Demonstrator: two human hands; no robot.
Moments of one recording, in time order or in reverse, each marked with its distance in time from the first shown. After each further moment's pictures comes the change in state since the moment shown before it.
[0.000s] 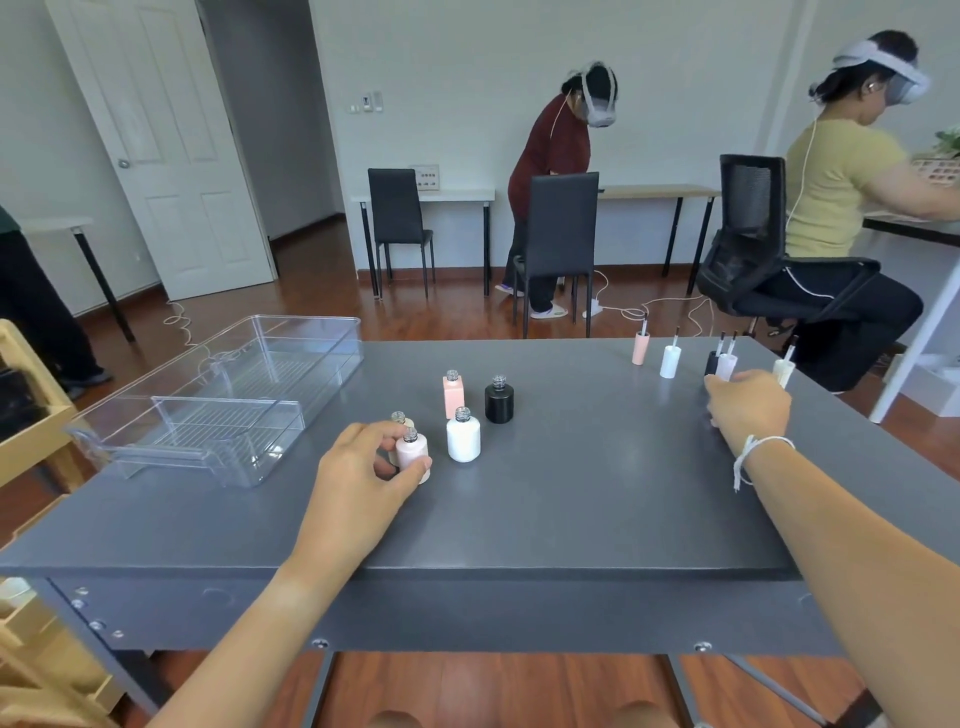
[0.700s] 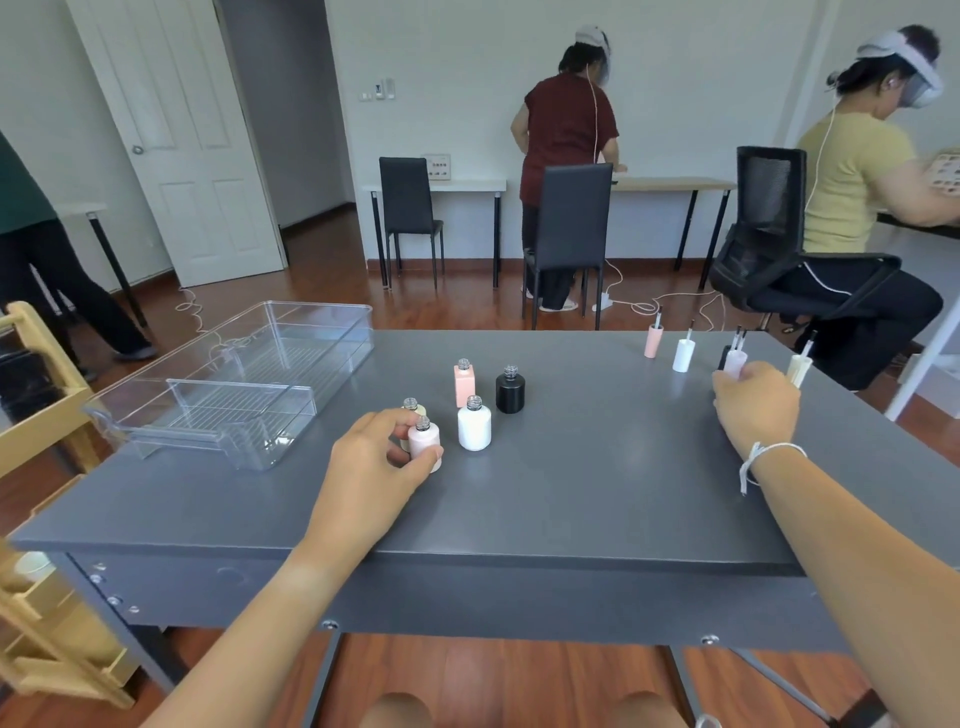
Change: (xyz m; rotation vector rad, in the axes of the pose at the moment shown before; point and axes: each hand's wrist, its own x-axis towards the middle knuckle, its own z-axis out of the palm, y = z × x) left_hand -0.002 0.000 0.000 -0.037 -0.005 -0.004; right_hand -0.008 0.002 0.004 -0.084 0.066 -0.165
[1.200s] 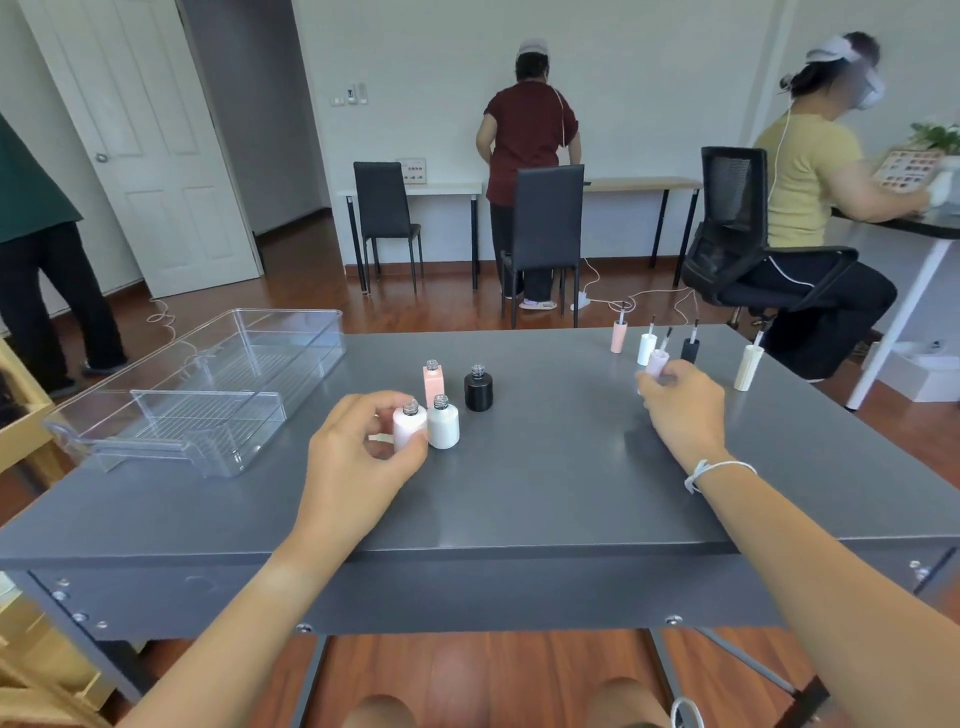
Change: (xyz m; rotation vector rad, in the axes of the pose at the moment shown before) left_hand -0.005 0.028 0.007 -0.189 0.078 0.119; right_hand -0.037 -0.013 -0.003 0.146 -0.174 -0.061
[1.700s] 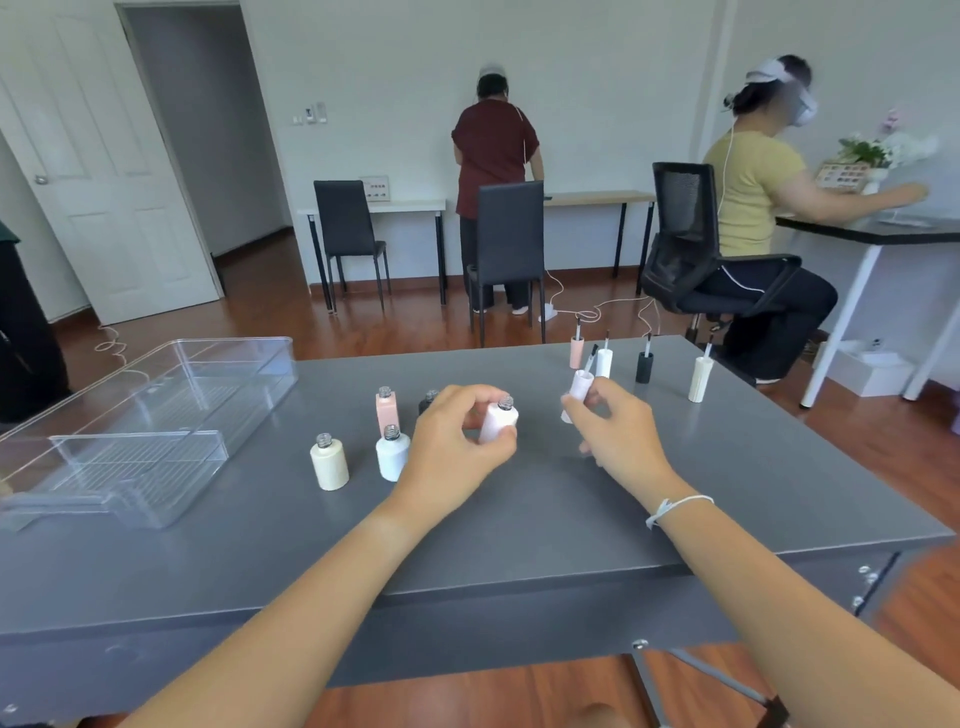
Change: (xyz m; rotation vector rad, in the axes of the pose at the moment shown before) left_hand 0.028 0.031 0.102 -0.168 -0.315 0.016; right_hand -0.026 -0.015 -0.005 0.193 -0.235 -0.123
